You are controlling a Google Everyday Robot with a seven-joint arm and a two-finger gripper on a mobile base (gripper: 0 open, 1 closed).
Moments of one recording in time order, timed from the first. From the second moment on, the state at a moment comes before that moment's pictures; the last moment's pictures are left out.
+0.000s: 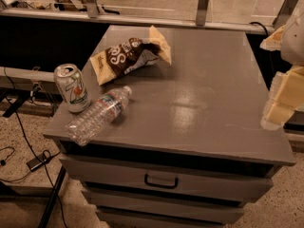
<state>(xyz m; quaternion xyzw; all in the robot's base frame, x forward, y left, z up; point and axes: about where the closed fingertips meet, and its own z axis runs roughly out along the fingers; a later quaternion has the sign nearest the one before) 0.438 -0.216 0.978 -0.60 0.78 -0.04 0.16</state>
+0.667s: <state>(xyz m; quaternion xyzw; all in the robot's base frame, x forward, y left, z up) 0.437 -0.191 0.983 -0.63 0.75 -0.04 0.16</state>
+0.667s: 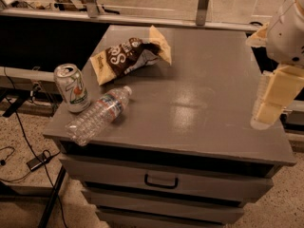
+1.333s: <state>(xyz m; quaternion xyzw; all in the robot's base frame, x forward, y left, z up) 0.410 0.011 1.013 -0.78 0.59 -0.04 0.18</state>
